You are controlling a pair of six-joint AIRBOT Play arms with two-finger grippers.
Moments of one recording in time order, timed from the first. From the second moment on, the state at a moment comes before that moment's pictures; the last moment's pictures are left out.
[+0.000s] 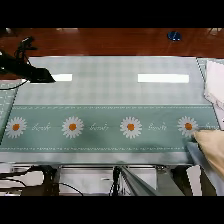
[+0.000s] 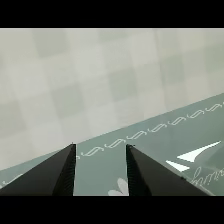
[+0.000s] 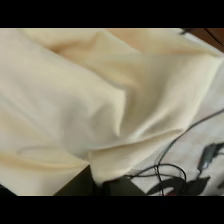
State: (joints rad) left arm 0.18 -1.48 1.44 1.12 -1.33 -1.13; right arm -1.18 -0.75 0.82 -2.08 1.81 1.50
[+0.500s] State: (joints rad) left arm 0.24 -1.49 1.44 1.13 -1.31 -1.13; right arm -1.35 -0.77 0.64 -2.26 1.56 1.46
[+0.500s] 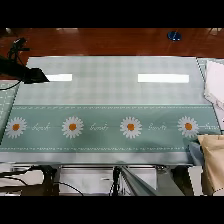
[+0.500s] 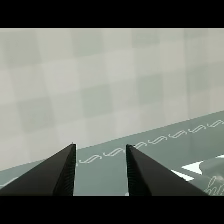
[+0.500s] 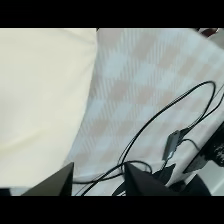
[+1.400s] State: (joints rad) left arm -0.14 -1.50 1.54 1.53 -1.19 -1.34; right arm -0.05 -1.53 1.50 -1.59 1.22 1.32
